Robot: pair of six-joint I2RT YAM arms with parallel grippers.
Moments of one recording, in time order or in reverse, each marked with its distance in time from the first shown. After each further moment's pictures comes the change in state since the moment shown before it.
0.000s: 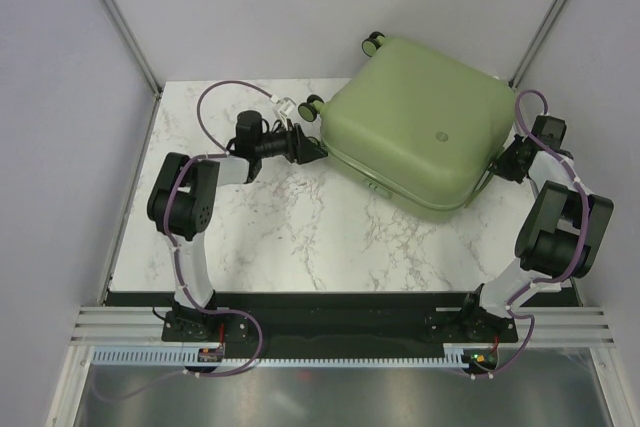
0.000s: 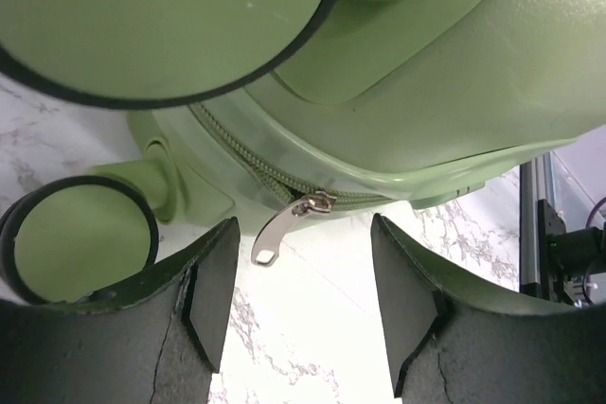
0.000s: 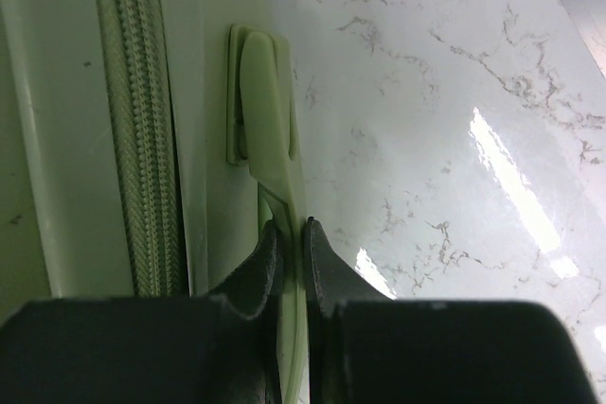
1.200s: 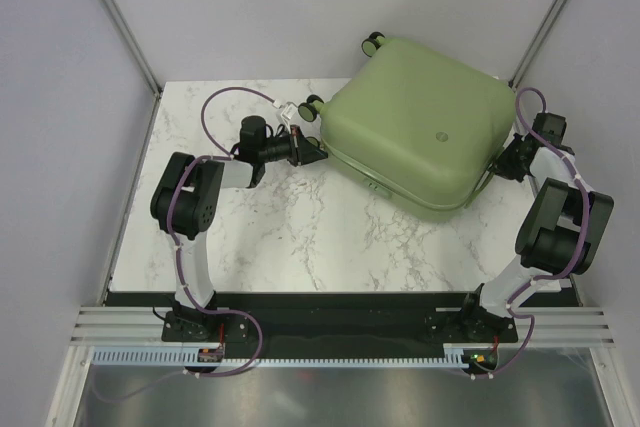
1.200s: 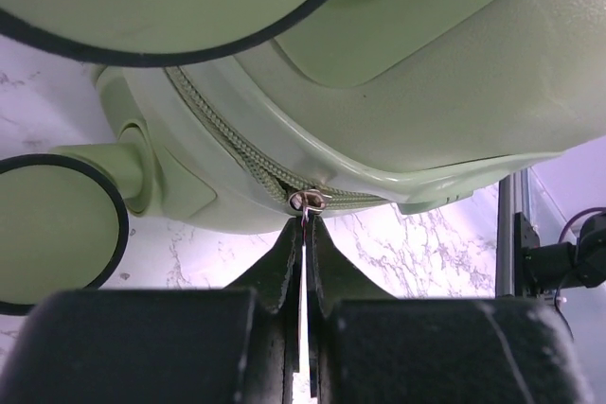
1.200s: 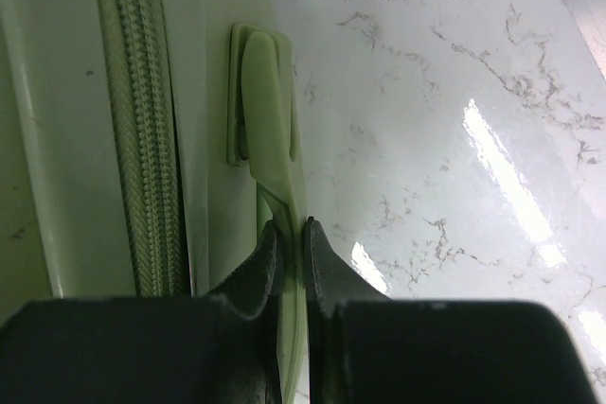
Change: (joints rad) left arm -0.016 0.034 -0.017 0.067 0.002 -0.092; right arm 0.000 0.025 0.047 -0.059 -0.002 -0.025
